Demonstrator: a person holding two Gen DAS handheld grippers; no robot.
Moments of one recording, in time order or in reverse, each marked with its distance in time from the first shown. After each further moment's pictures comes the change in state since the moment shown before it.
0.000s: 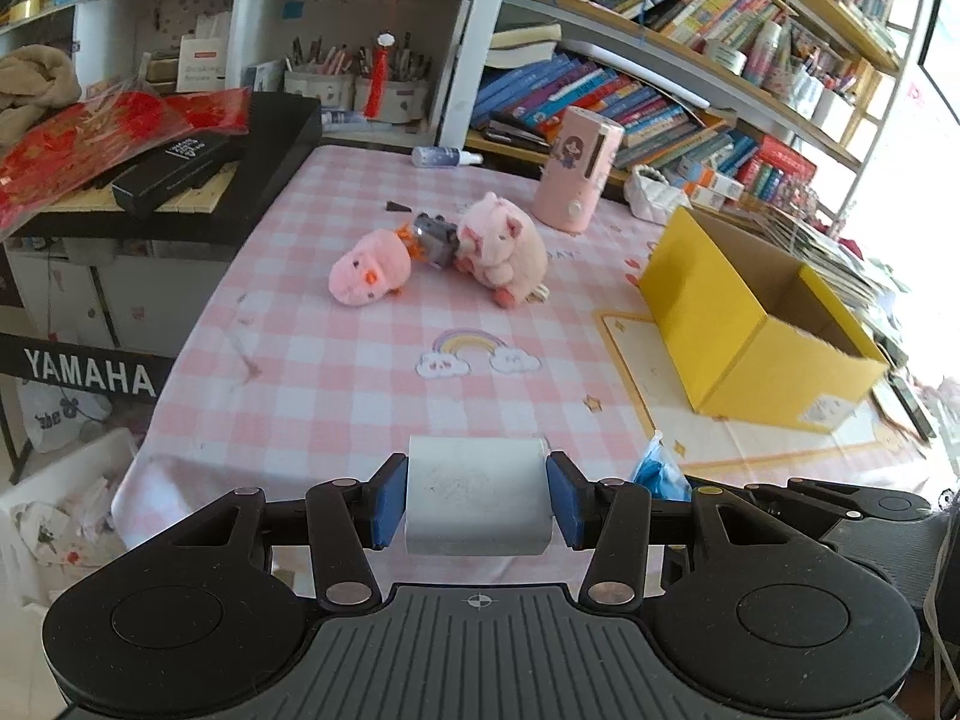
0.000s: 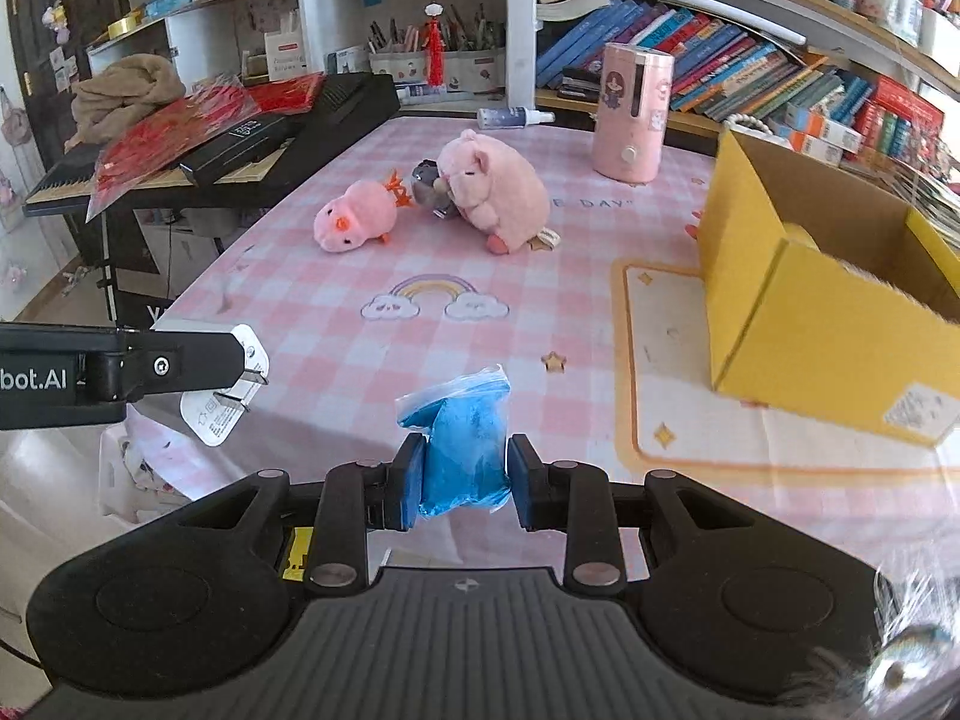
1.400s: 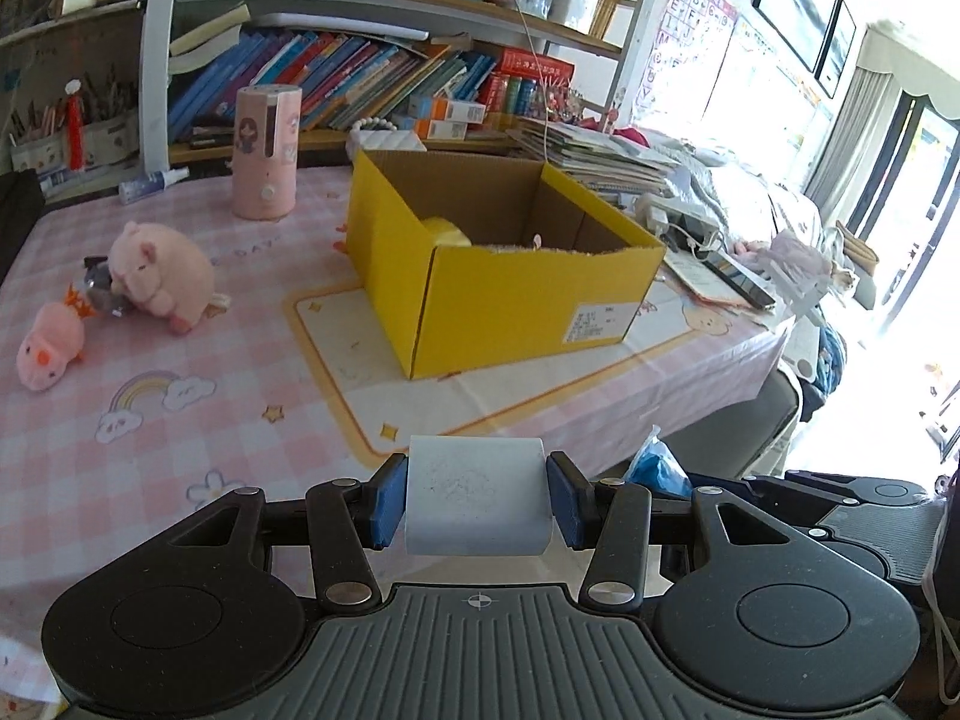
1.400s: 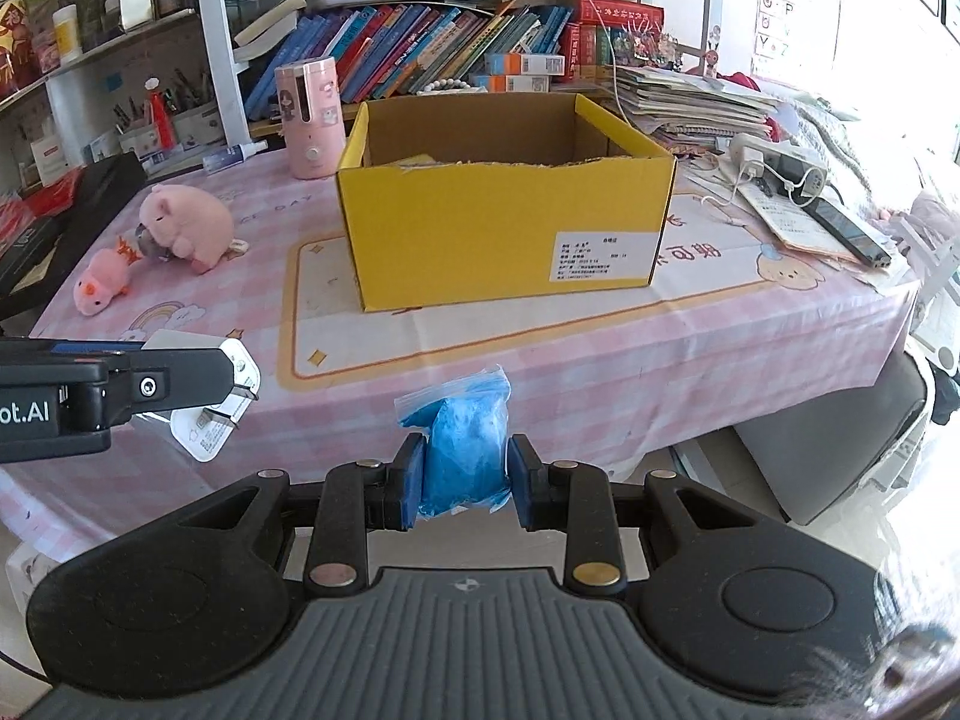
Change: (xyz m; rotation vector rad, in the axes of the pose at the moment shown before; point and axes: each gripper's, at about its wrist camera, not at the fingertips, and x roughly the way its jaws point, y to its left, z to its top) left arm 0.036 -0.146 -0.004 0.320 0.061 -0.322; right arm -0.084 -0.117 -0.069 0.330 -0.037 -0.335
